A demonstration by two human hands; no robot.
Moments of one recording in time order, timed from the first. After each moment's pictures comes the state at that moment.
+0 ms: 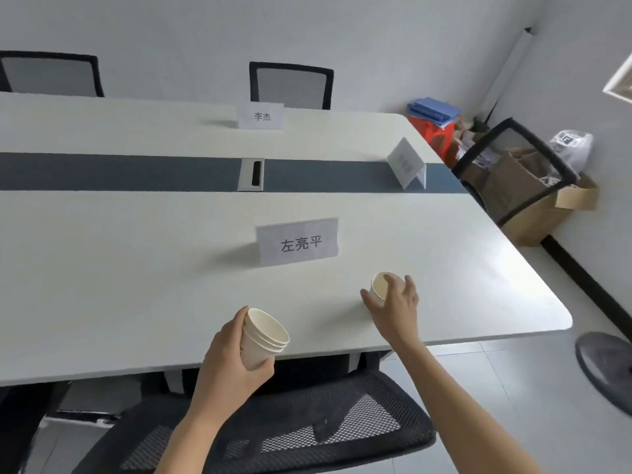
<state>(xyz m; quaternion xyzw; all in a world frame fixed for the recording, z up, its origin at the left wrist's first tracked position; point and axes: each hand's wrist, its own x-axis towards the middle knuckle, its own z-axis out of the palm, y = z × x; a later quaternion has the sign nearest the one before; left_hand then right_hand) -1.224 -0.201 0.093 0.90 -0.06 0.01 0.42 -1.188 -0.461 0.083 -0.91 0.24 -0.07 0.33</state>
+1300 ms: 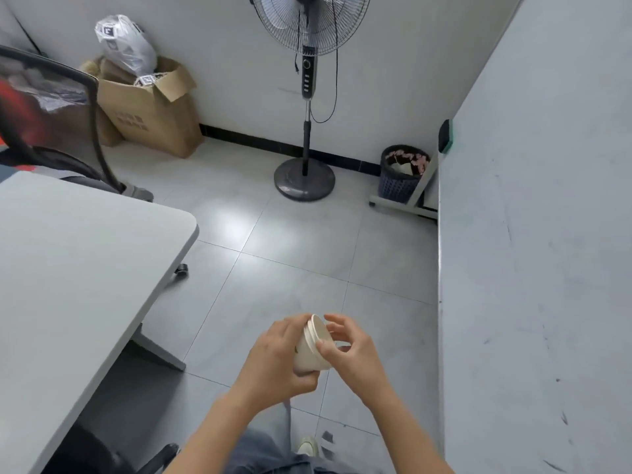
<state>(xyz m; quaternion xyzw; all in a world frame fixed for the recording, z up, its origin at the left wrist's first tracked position) -1.417 -0.628 0.045 0.60 -0.71 -0.26 0.25 -1.565 -0.649 0.070 -0.55 0.55 -0.29 0.56</state>
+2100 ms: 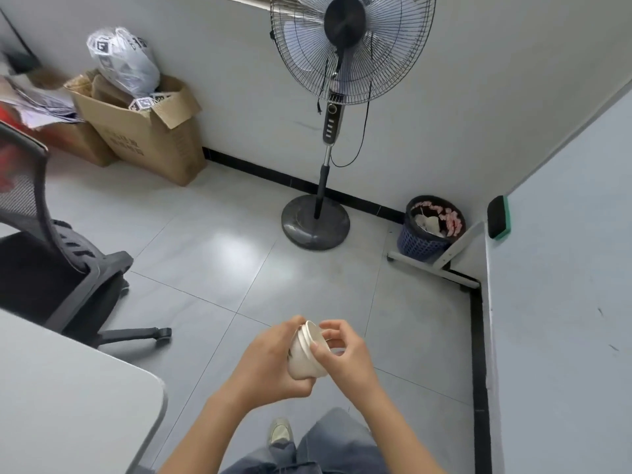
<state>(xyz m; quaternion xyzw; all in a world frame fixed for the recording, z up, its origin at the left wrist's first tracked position) -1.315 -0.966 0.053 0.62 -0.67 -0.32 0.25 -1.460 -0.994 0.061 -0.56 0.56 -0.27 0.54</state>
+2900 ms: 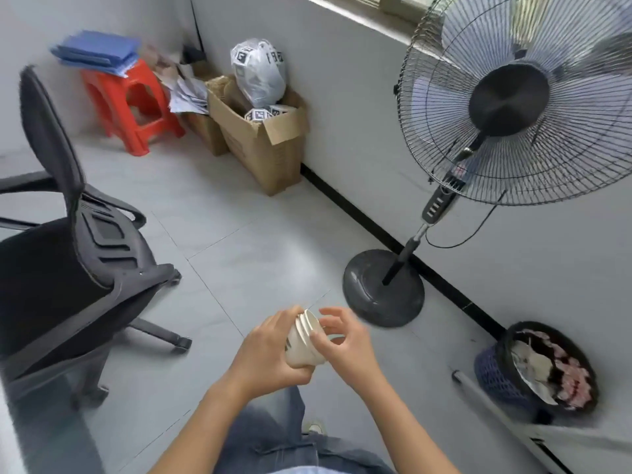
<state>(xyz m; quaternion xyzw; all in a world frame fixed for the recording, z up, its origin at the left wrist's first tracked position) -1.252 -1.237 0.059 0.78 -0.49 -0.25 0.30 -1.364 -1.336 0.059 -0.69 0.38 -0.13 0.60</state>
